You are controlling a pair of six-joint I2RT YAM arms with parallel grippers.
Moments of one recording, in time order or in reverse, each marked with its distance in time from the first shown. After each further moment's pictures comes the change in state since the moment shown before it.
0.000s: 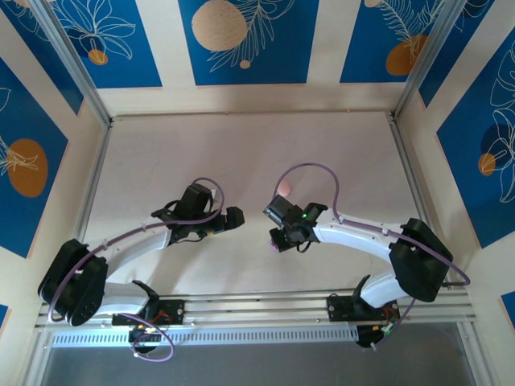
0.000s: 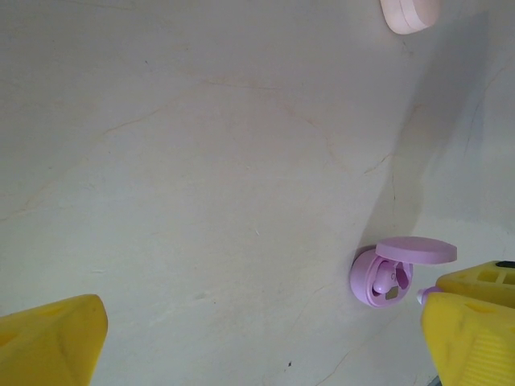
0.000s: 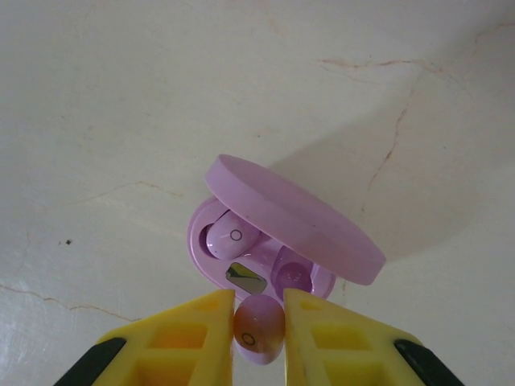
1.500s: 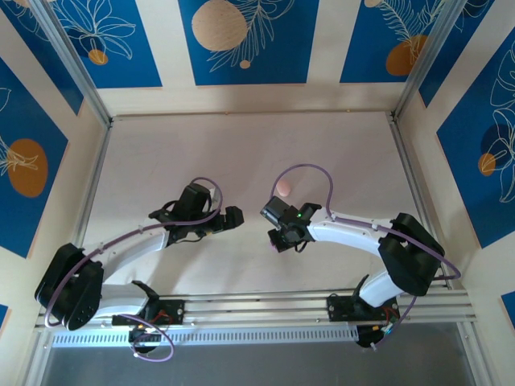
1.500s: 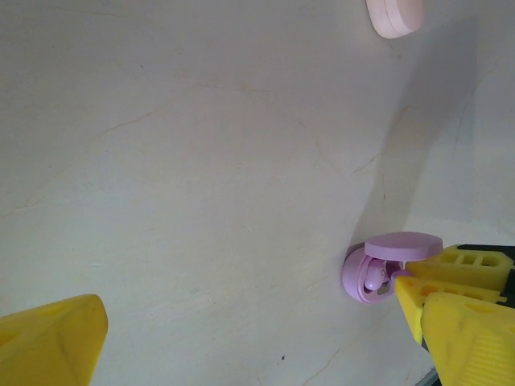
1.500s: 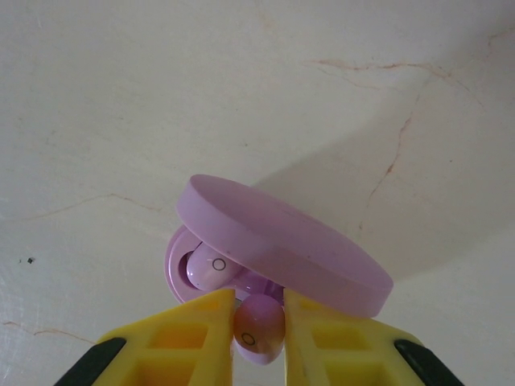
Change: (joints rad) left arm 0.000 -0.030 0.000 -0.014 0.000 0.000; right arm 0.000 0.058 0.004 0.022 0.022 -0.022
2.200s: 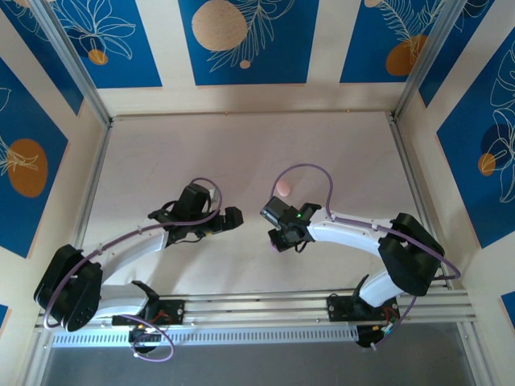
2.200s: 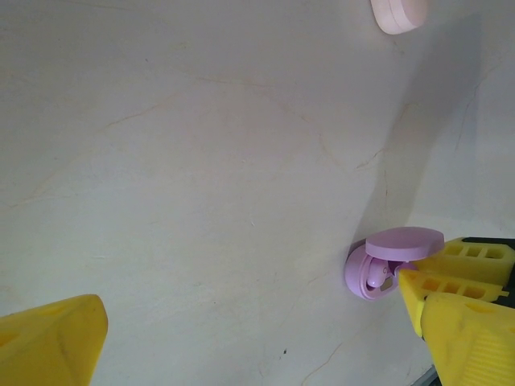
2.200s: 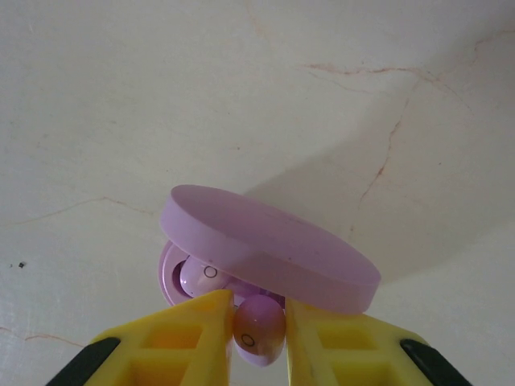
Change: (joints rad) left arm 0.000 -0.010 0.000 -0.020 0.000 0.000; right arm 0.004 0.001 0.000 0.000 0.019 0.000
